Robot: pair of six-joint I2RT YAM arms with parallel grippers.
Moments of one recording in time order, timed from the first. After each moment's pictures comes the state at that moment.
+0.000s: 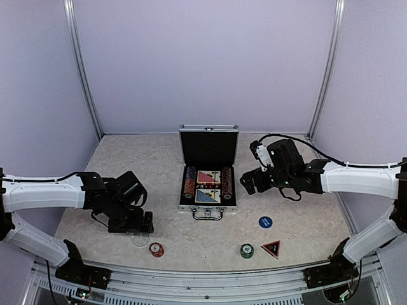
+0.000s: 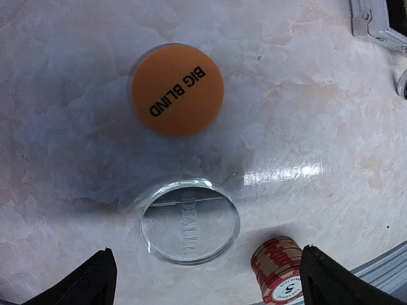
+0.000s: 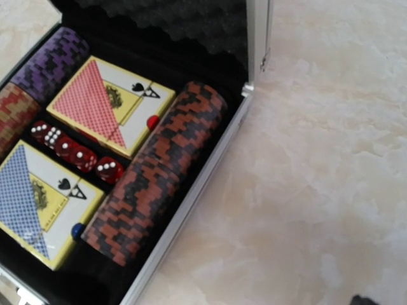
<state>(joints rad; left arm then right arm) -0.86 1.28 0.75 -0.78 -0.03 -0.85 0.74 1.40 0.87 -0.14 0.18 0.18</state>
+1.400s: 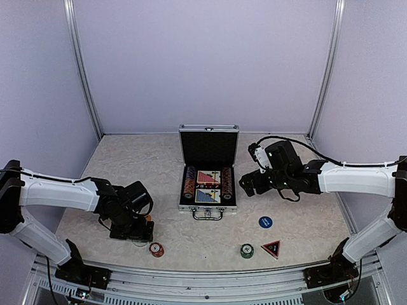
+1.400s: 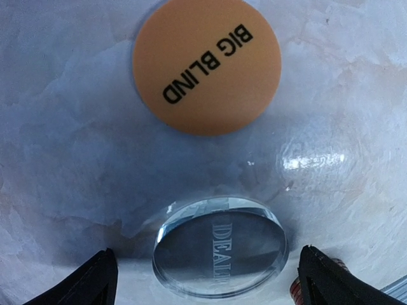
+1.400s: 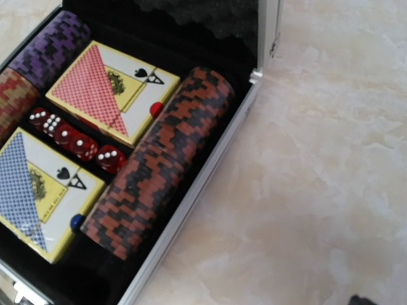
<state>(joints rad) -0.86 1.41 0.70 -0.72 -0.03 -0.81 0.74 1.42 0.87 -0.14 0.16 0.17</state>
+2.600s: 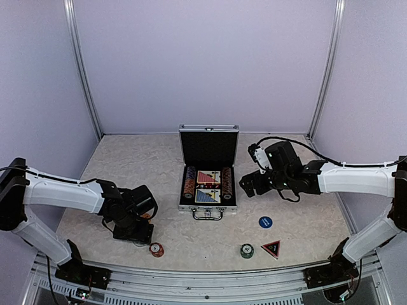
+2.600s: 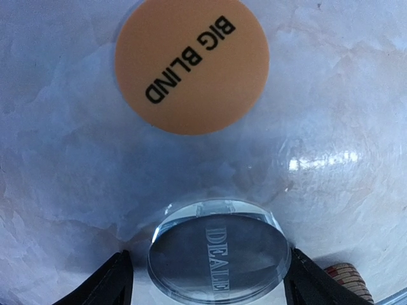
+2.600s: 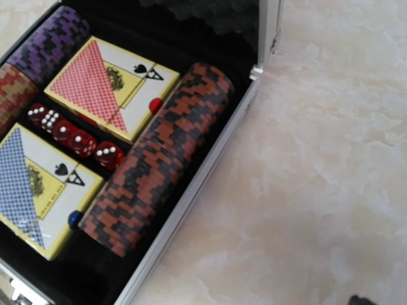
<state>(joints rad) -0.91 1.46 0.72 -0.72 -0.09 -0.81 0.74 1.42 0.86 -0.14 0.16 0.17</state>
